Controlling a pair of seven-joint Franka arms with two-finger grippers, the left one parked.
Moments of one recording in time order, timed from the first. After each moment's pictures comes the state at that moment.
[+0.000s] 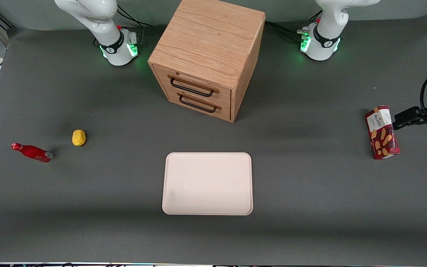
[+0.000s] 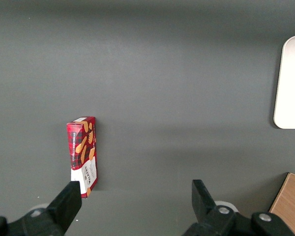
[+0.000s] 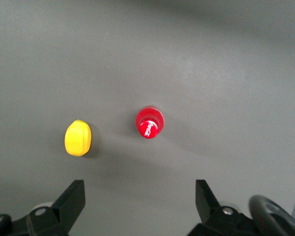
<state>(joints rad) -0.26 0.11 -0.26 -1.88 0.05 2.04 -0.79</state>
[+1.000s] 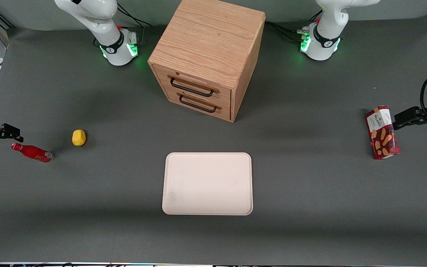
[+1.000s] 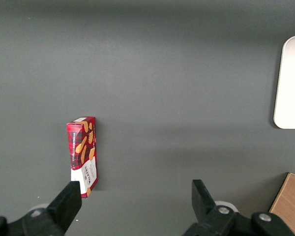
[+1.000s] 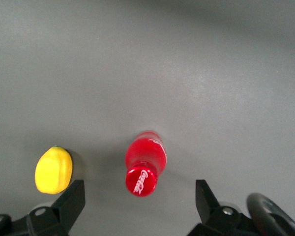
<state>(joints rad) -0.26 0.27 -0.26 -1.95 0.19 2.28 -0.90</state>
